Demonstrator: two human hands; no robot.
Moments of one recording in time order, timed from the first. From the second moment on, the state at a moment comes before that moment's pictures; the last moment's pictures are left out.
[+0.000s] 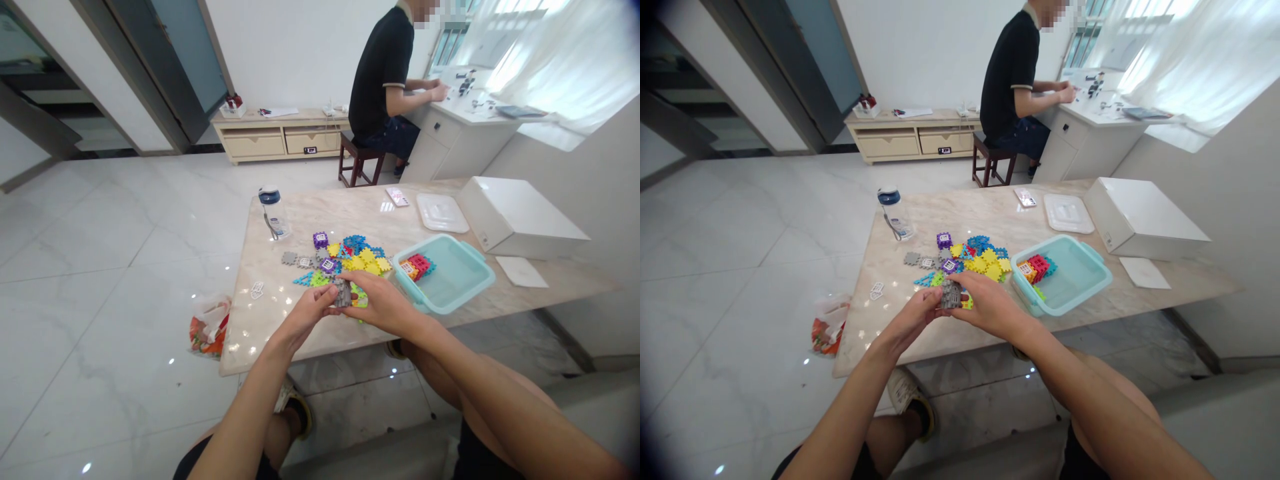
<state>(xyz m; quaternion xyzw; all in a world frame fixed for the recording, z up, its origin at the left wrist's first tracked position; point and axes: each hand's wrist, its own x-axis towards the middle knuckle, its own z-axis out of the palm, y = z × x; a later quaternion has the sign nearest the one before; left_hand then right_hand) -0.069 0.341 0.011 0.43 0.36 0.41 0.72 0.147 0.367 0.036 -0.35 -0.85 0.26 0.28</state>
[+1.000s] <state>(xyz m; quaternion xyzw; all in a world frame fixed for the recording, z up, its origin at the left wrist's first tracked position) -0.064 0.346 0.011 0.41 0.46 0.43 0.66 0.152 0.369 0.040 -0.38 -0.86 0.19 0.28</state>
